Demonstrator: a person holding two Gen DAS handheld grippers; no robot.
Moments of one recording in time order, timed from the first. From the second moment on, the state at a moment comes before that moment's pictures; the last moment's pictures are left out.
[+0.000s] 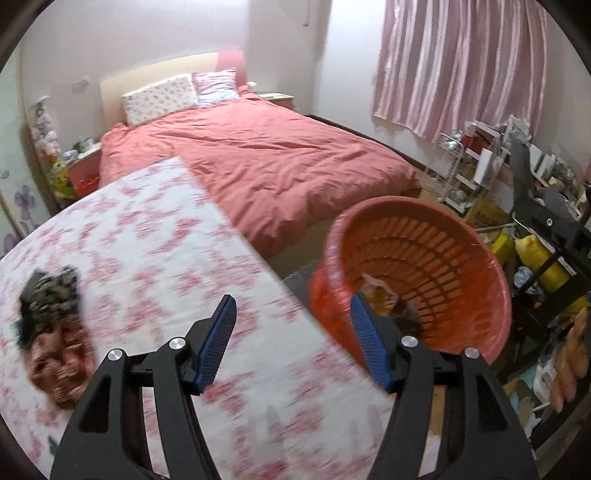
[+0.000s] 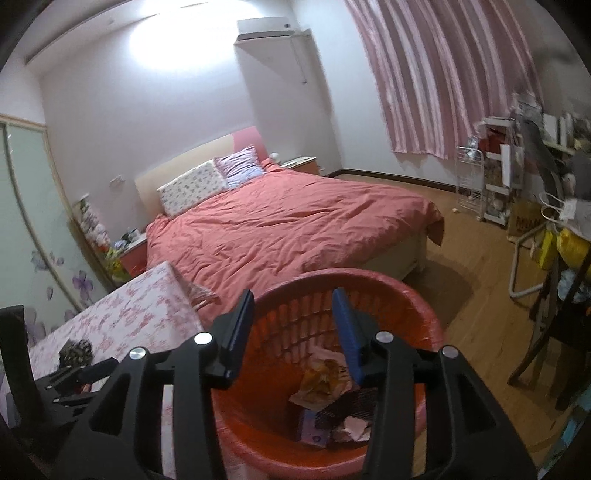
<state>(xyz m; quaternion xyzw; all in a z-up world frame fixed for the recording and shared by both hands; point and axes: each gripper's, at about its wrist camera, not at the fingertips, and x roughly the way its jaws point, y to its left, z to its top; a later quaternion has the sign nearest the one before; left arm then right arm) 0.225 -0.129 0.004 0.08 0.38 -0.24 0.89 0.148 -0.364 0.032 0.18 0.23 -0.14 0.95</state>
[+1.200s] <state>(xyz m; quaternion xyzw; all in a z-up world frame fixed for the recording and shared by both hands) 0.215 0.196 -0.009 -0.07 0.39 0.03 0.92 0.267 0.011 -0.021 -0.01 0.41 0.15 0.90</state>
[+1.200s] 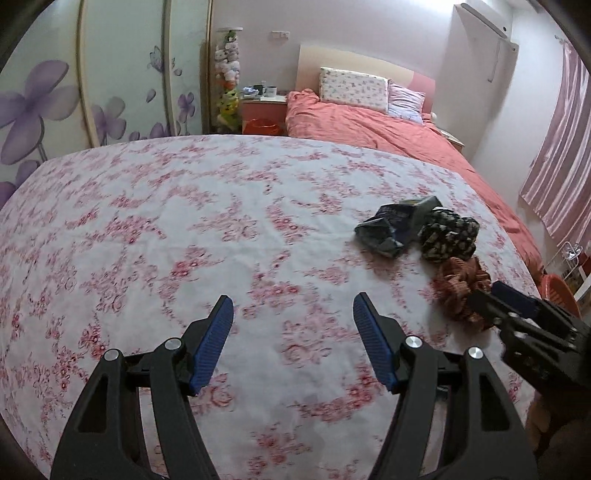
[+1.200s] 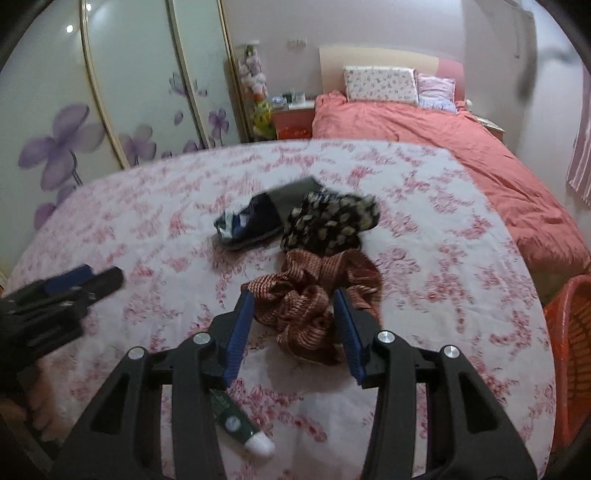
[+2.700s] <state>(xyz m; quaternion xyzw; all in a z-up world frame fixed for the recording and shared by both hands) 0.319 0.024 -0.020 0.02 0.40 -0.06 0.91 0.238 -0.173 -0.014 0.13 0.37 0.05 0.92</state>
